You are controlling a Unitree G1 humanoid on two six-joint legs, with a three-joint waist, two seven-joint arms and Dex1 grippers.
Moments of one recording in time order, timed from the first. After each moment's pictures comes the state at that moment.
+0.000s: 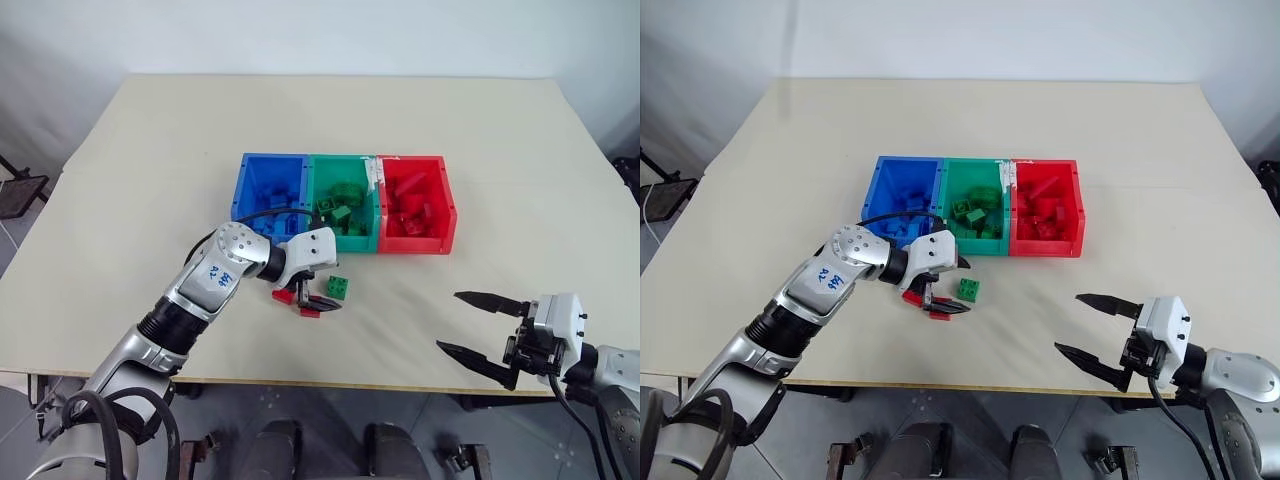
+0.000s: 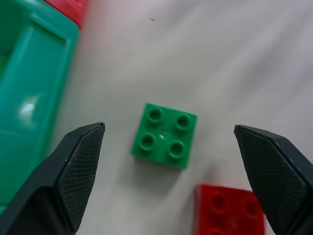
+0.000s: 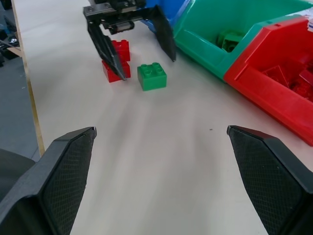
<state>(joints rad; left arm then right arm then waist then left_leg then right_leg) -0.79 0.51 -0.46 0.05 -0.07 0.51 -1.06 0.22 -0.73 -0.32 -0.36 0.58 0.14 1.08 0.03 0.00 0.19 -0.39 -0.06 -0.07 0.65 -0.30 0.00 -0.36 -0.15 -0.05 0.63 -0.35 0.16</state>
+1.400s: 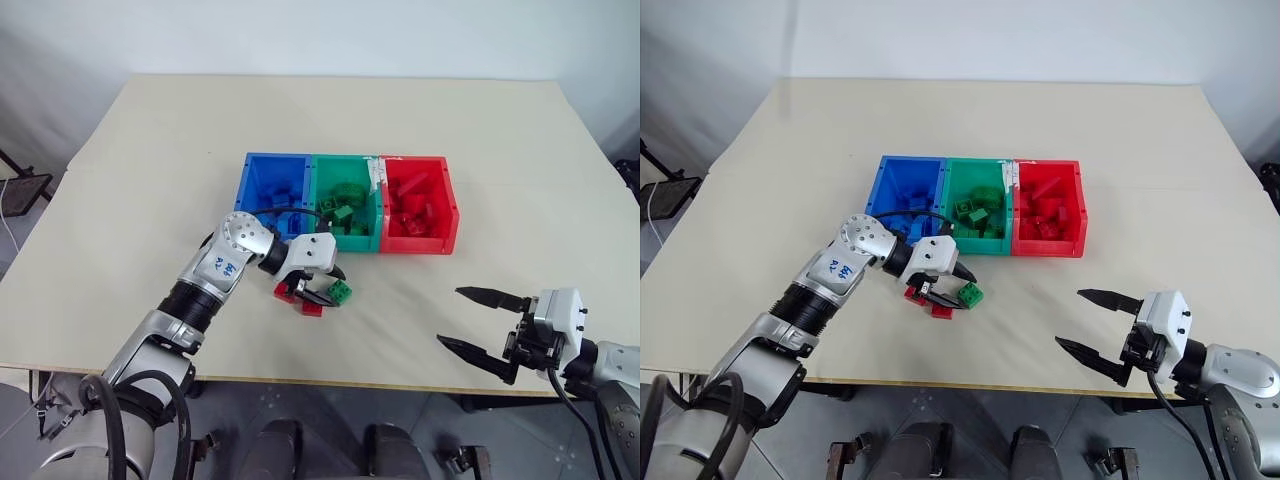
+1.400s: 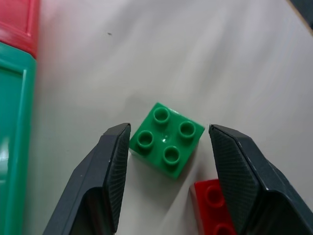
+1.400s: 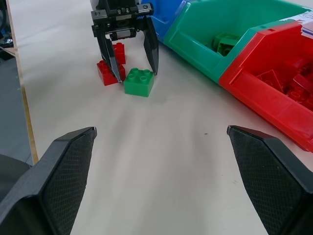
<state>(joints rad) -0.90 0.41 -0.44 0.46 0.02 0.02 -1.30 0.19 -0.73 -0.32 -0.34 0.58 0.14 1.08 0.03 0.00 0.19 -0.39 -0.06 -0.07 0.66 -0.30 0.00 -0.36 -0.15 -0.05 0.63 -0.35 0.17</state>
